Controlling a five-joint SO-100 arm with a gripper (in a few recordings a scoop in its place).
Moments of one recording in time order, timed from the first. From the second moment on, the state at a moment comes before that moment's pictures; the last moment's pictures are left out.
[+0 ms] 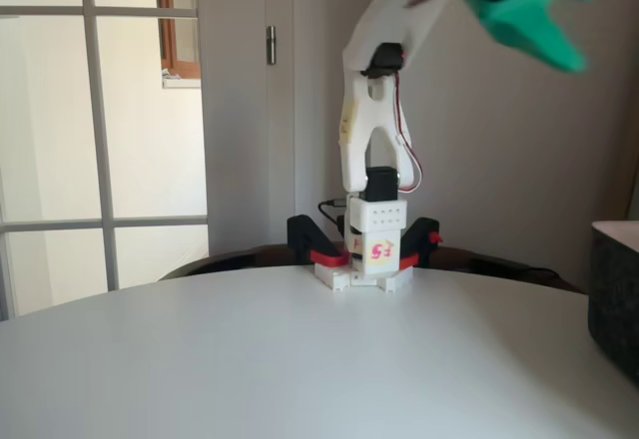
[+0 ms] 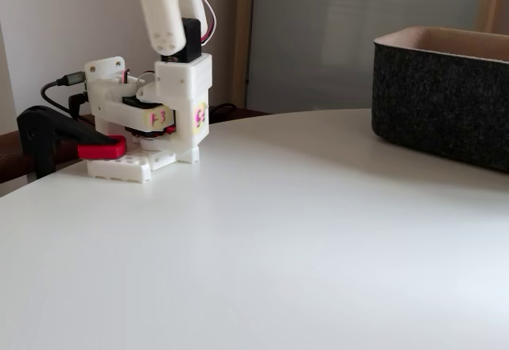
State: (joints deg) arm -6.9 105.9 60.7 78.2 61.6
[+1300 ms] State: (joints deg) arm 46.5 170.6 154.4 55.9 80.2
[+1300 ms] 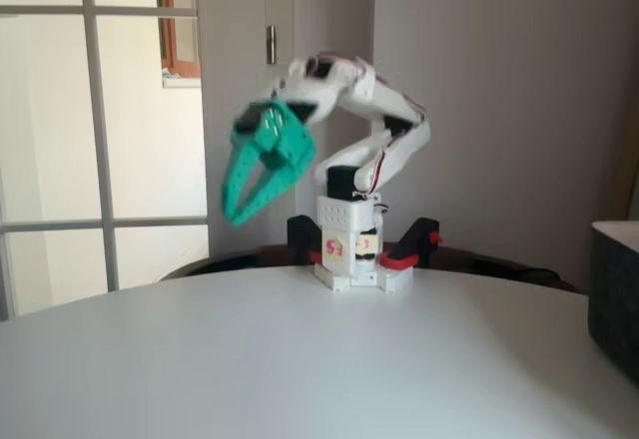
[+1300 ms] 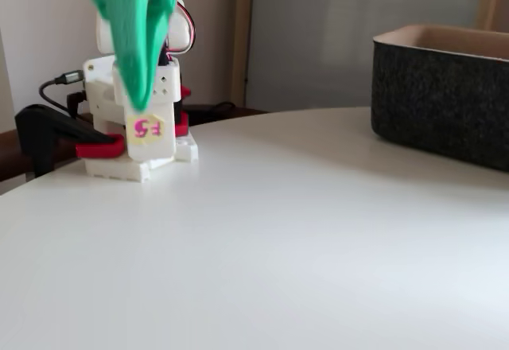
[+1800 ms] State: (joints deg) arm 46.5 183.6 176.7 54.7 83.4
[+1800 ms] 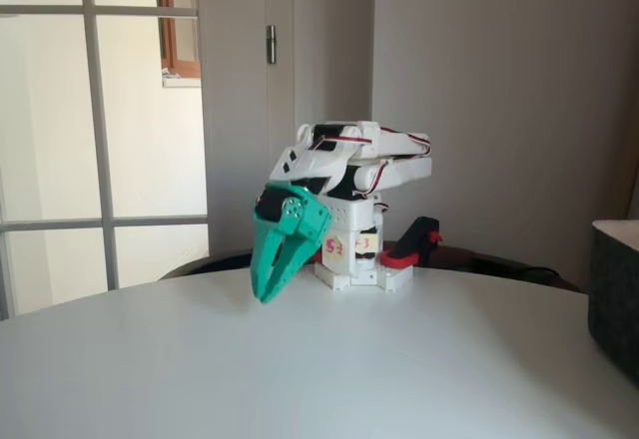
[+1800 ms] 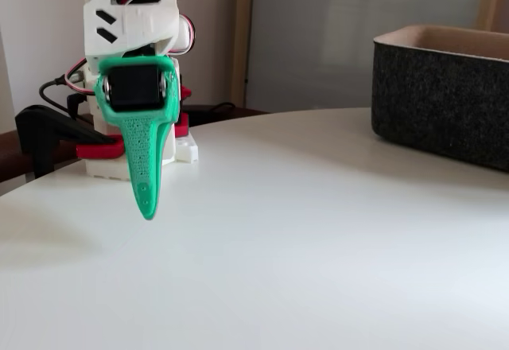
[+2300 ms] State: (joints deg) arm 47.5 184.8 179.5 53.9 84.2
